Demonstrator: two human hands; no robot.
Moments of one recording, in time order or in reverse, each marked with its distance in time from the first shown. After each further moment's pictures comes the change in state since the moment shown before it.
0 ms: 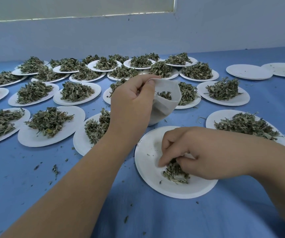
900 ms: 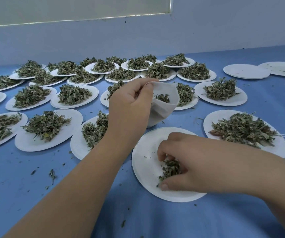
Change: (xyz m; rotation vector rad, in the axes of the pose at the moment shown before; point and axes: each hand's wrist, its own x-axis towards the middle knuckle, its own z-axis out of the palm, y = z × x) left_hand -0.001 -0.001 0.003 0.052 -0.011 0.034; right_hand -0.006 -0.016 0.012 -0.134 0.035 0.190
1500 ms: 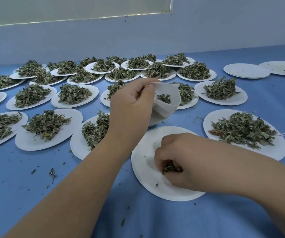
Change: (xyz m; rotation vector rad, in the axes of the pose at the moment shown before) left_hand -0.002 -0.001 0.002 -0.009 -0.010 0.012; right_hand 0.004 -0.006 0.002 -0.051 0.053 -0.083
